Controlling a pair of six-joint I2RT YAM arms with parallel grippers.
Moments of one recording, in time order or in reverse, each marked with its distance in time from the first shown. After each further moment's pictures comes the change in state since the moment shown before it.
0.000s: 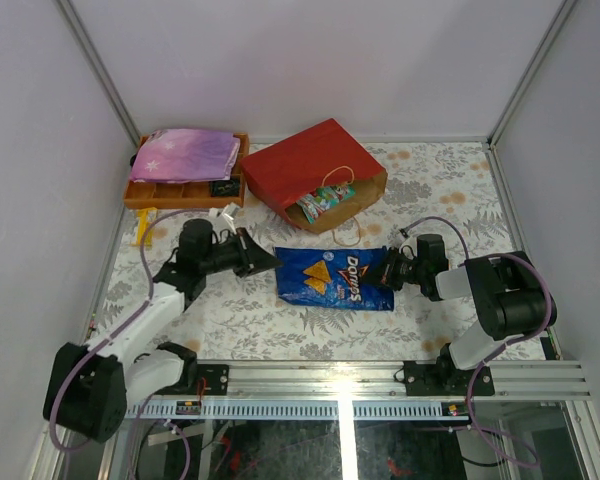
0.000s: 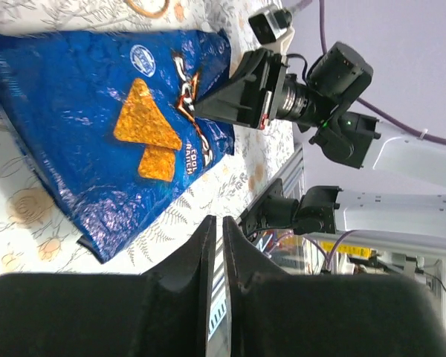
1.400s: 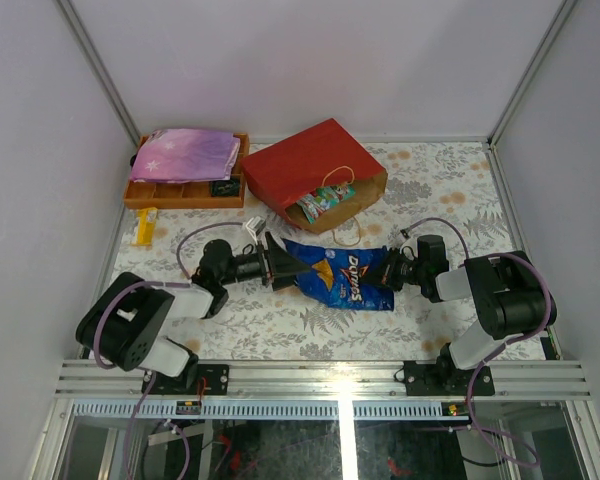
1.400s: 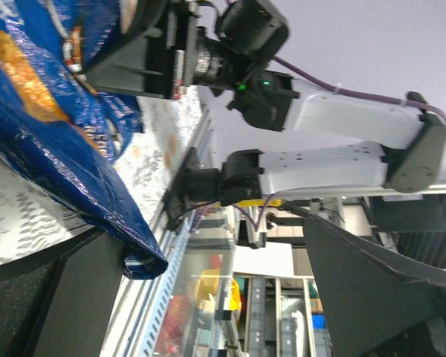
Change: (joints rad) left arm -0.120 0.357 -0.191 0.881 0.101 -0.389; right arm -0.002 0.005 -0.013 0.033 -0.003 0.019
